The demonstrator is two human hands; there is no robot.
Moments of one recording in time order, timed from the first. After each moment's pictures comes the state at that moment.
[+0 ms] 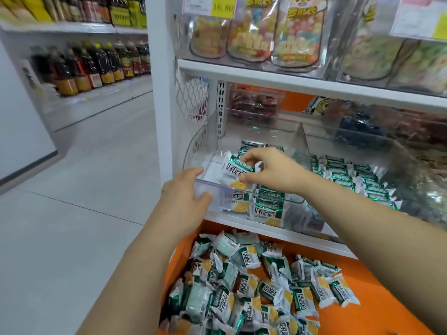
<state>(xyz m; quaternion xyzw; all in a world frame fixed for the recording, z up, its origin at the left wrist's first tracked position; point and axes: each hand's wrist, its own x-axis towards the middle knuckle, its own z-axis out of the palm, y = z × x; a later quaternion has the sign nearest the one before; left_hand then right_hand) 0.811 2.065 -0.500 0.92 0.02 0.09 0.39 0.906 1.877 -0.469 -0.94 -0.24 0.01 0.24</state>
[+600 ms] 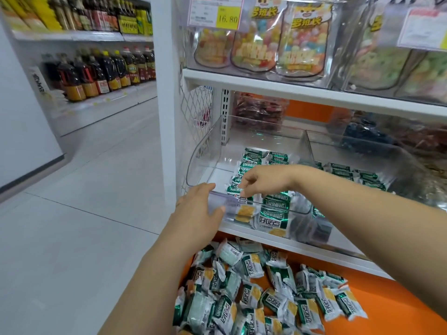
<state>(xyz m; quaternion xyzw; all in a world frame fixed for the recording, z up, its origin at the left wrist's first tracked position) 0.814 2.052 -0.506 0.93 0.01 0.03 0.37 0.934 1.891 -0.467 -0.93 -0.23 0.25 0.15</state>
